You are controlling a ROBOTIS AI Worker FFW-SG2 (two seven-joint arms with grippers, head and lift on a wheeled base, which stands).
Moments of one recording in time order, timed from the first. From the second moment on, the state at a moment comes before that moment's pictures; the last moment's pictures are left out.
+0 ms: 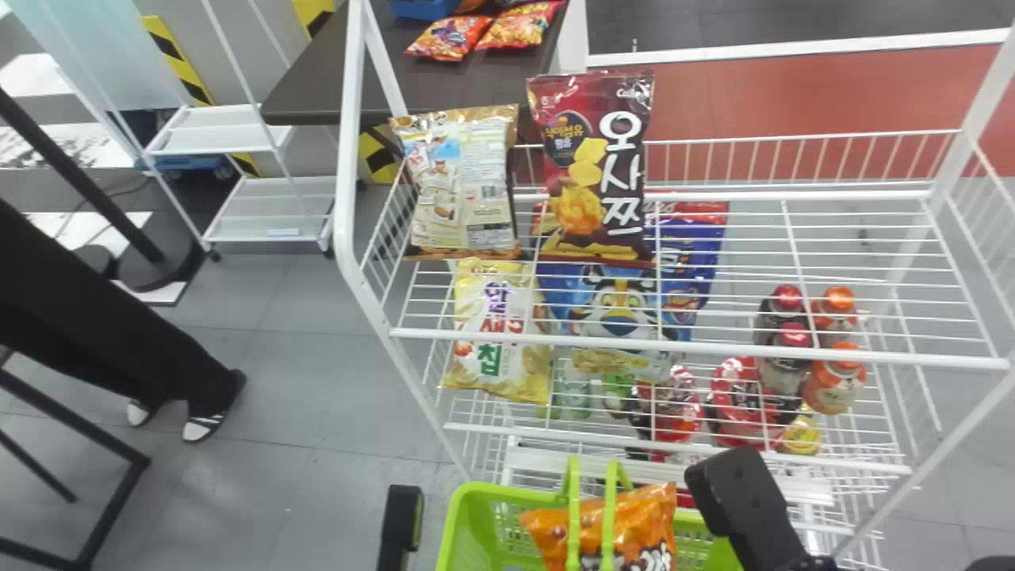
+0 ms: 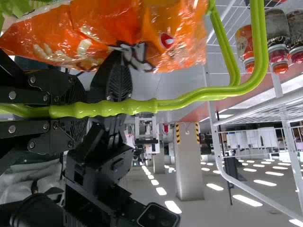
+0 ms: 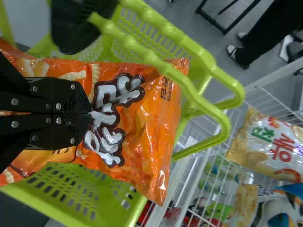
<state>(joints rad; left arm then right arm) 0.49 0.09 0.19 -2.00 0.37 1.45 -1.16 0.28 -0.23 0.47 -2.21 -0.51 1.36 -0.09</state>
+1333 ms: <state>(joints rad) 0.49 0.09 0.19 -2.01 0.37 1.44 -1.16 0.21 -0.20 0.44 -1.96 -0.45 1.37 -0.09</state>
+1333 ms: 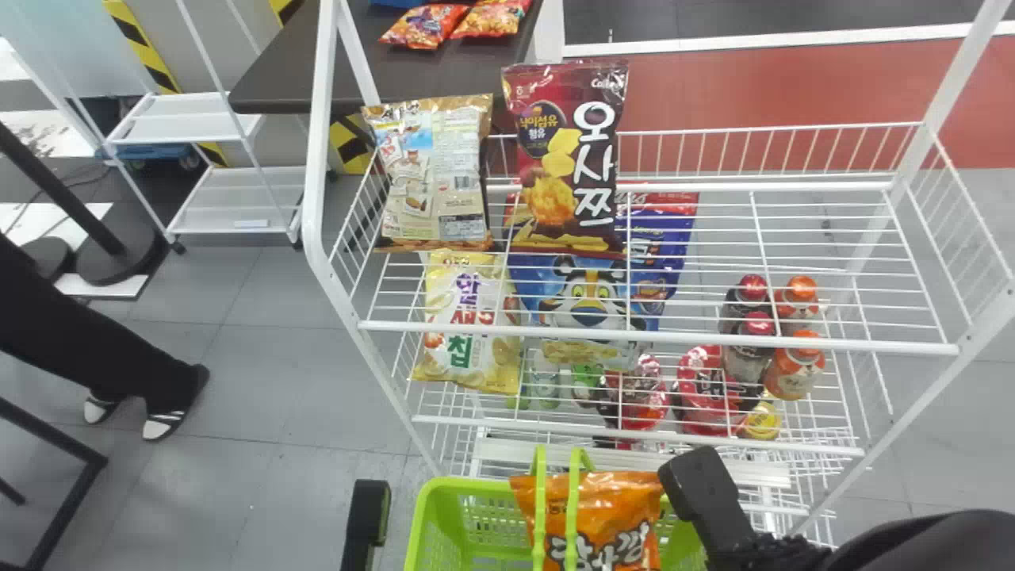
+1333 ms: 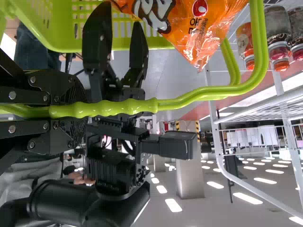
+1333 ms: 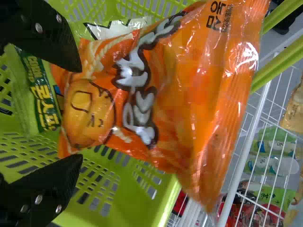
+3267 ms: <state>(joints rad) 0.49 0.09 0.18 -1.97 0.36 1.38 -1.17 0.55 -0.24 0.25 -2.17 -0.14 0.13 -0.18</state>
